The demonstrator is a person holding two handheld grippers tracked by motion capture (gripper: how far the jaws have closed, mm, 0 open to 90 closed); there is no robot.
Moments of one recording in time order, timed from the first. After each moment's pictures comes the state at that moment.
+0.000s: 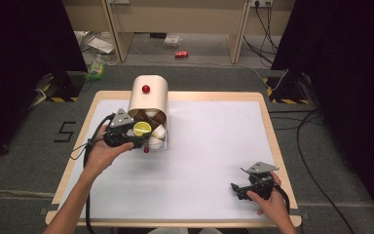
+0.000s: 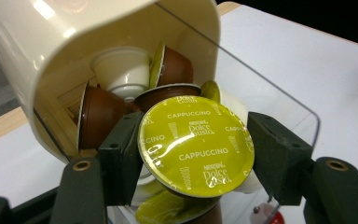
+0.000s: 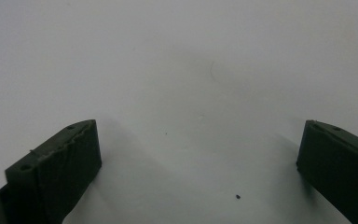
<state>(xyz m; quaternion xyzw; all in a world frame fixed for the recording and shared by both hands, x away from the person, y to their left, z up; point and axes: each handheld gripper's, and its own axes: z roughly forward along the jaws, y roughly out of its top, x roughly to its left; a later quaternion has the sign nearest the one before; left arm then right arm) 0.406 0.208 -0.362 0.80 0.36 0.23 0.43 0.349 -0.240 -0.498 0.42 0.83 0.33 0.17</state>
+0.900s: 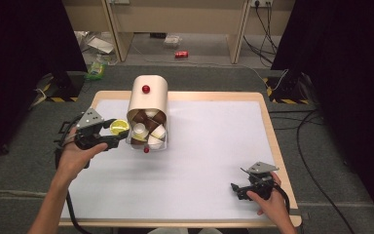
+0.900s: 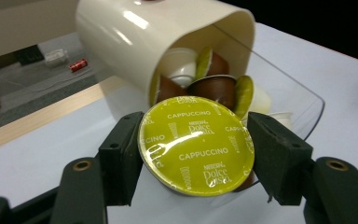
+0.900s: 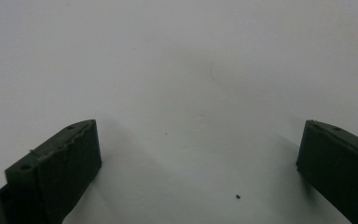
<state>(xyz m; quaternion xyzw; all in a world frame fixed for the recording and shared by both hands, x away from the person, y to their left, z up) 0.383 0.271 -0.343 0.77 0.38 0.25 0.45 0.348 -0.240 -0.498 0.42 0.83 0.33 0.17</state>
